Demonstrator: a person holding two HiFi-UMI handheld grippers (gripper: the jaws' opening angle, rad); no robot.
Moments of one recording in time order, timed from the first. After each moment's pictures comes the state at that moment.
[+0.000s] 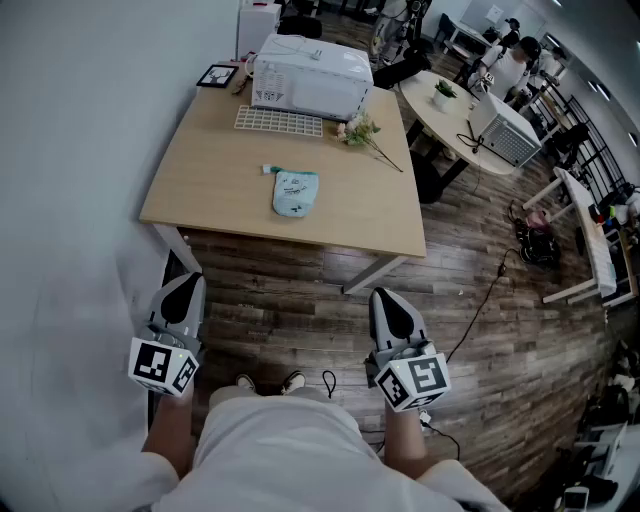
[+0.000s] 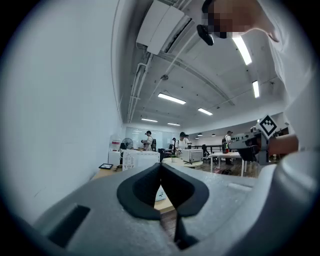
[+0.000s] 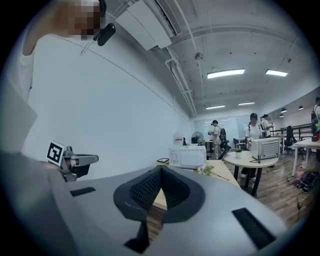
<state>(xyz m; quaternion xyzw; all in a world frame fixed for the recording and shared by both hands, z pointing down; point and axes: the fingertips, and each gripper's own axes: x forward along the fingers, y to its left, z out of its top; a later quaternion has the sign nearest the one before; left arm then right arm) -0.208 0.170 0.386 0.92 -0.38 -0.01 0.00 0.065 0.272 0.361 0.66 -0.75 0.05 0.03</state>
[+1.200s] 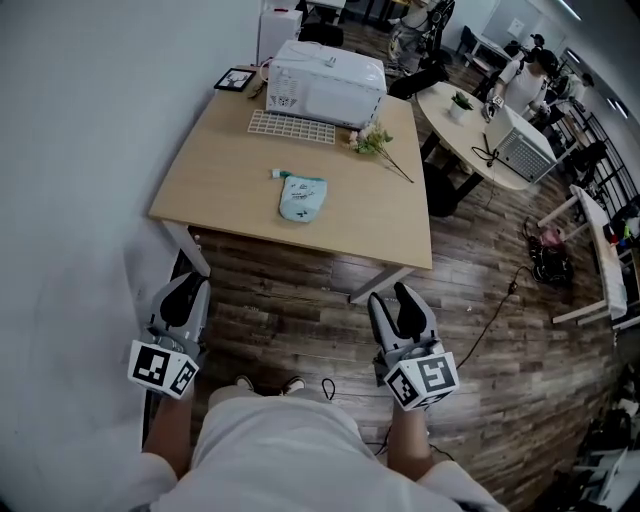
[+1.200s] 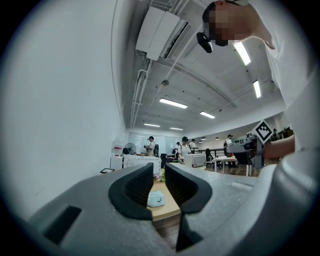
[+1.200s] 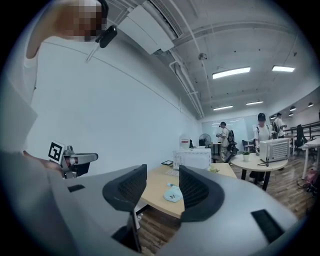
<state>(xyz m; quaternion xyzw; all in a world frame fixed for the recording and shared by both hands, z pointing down) -0.189 0.194 0.372 0.91 -0.40 -0.04 0.00 0.102 0.274 0.352 0.63 -0.78 0.03 0.03</state>
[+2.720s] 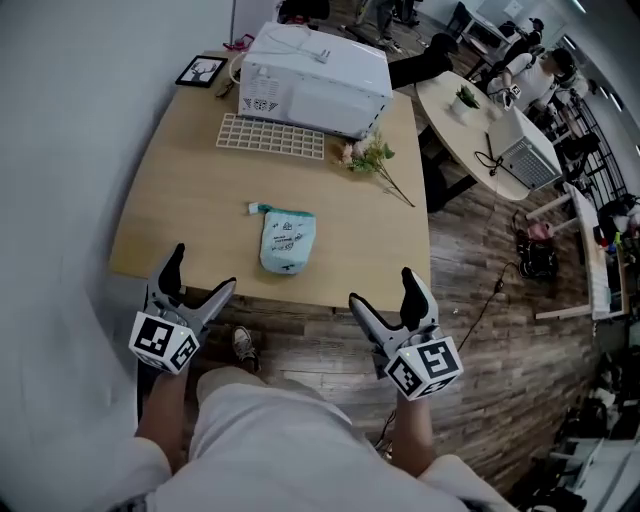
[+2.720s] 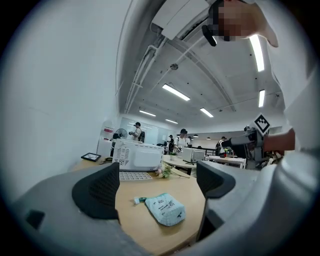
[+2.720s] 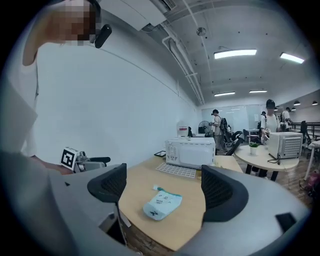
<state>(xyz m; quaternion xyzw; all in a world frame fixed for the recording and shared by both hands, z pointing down) -0.102 -0.074 0.437 0.94 -0.34 -0.01 0.08 0.149 0.030 0.375 0.61 -0.78 0.10 0.09</state>
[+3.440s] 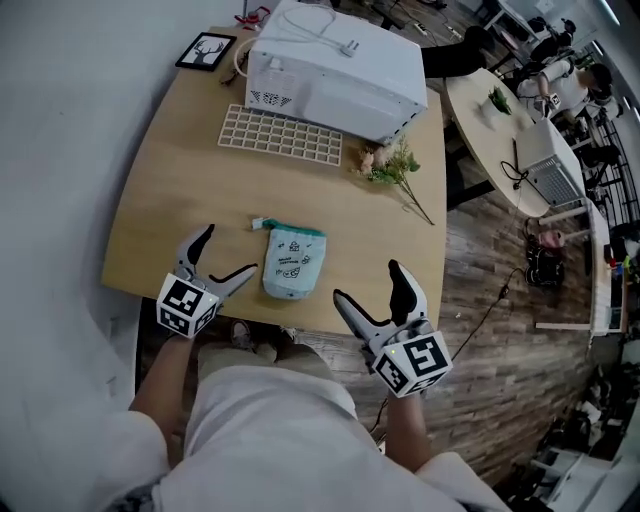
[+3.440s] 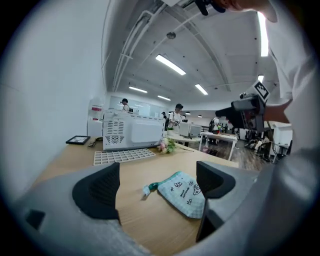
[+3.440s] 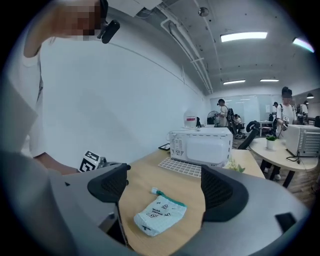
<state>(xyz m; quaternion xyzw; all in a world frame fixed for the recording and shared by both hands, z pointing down) -0.027 -0.197 0.541 0.95 -0.27 0.13 0.09 0.147 -0.098 0.412 0.57 -0.80 0.13 0.12</state>
